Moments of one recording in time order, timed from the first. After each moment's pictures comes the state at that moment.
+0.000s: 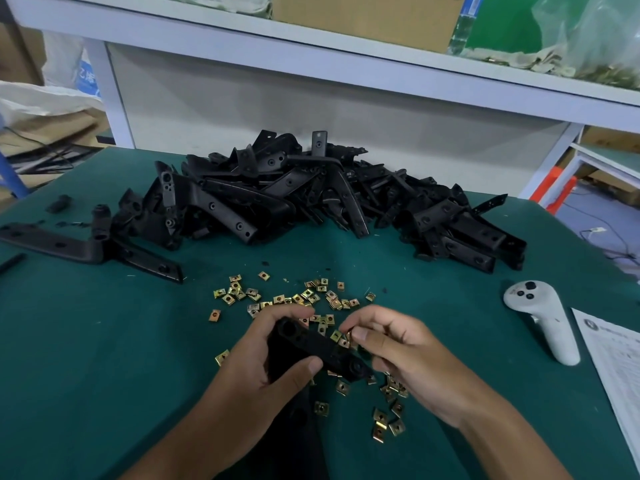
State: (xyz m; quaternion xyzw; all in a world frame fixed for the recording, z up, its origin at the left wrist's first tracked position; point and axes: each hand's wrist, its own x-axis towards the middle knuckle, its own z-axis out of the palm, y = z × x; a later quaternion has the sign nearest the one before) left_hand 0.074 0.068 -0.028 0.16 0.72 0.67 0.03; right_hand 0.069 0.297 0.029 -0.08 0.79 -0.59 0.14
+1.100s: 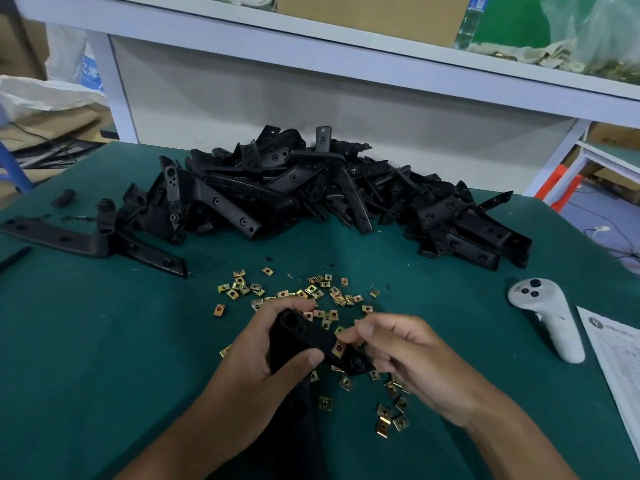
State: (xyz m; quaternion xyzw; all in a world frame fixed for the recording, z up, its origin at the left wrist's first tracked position) left_hand 0.076 0.066 -0.021 0.16 0.72 0.68 0.03; right_hand 0.071 0.297 0.028 -0.09 0.77 -0.61 0.17
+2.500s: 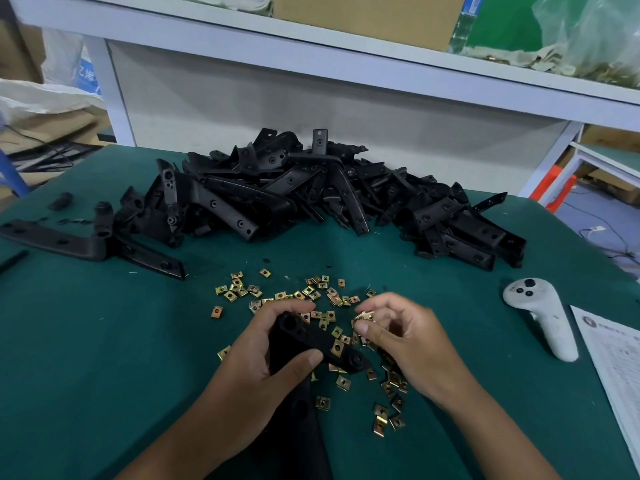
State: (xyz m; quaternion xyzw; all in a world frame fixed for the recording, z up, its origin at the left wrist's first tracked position) left_hand 0.078 0.068 -0.016 0.16 0.72 0.68 0.05; right_hand 0.059 0.304 0.011 -0.05 0.87 -0.50 -0.02
